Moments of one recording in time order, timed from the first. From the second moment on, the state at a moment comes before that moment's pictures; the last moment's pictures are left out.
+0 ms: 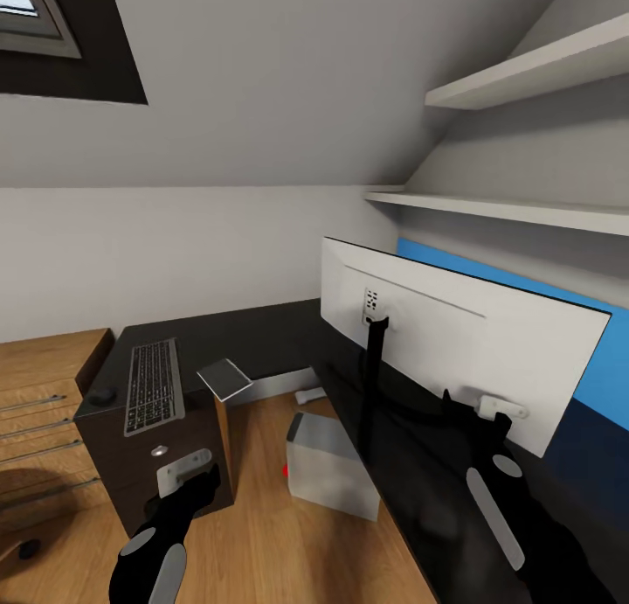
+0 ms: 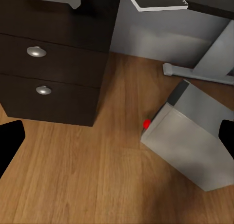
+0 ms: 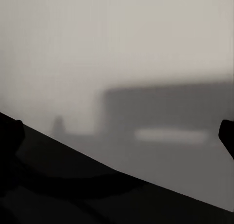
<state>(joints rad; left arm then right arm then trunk) -0.05 -0.13 0.00 -1.60 0.28 0.48 0.42 -0.38 -0.16 0.08 -1.24 -0.32 0.11 -0.38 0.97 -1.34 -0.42</state>
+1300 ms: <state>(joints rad) -0.05 -0.13 0.00 -1.60 0.28 0.48 0.42 -0.38 -0.17 0.09 -1.24 -0.32 0.11 -0.38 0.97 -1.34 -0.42</state>
